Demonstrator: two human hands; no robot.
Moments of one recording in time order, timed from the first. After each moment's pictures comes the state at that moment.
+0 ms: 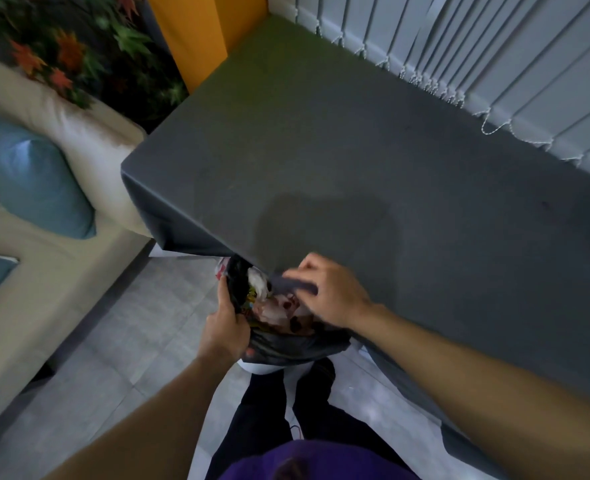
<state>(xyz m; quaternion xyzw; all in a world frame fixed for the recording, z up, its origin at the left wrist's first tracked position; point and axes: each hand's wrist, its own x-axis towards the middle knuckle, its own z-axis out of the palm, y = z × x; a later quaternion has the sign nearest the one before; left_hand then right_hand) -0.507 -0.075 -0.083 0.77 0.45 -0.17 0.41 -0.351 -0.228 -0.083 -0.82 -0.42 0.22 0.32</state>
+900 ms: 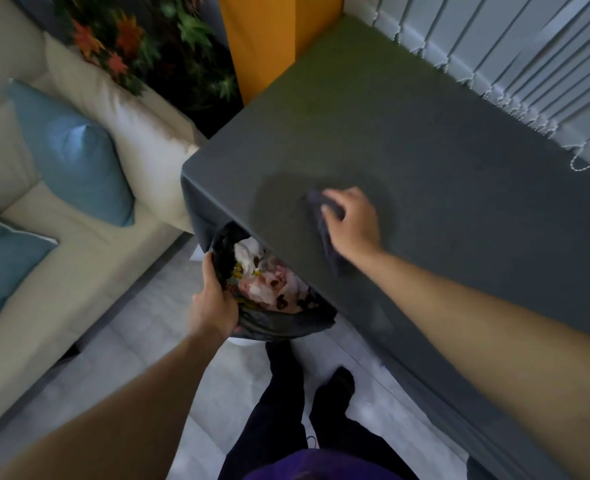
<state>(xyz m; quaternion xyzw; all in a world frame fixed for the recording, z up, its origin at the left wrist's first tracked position) -0.508 0.055 -0.079 0.75 0.51 -0.12 0.40 -0.274 -0.068 -0.092 -0.89 -0.26 0.10 0.37</state>
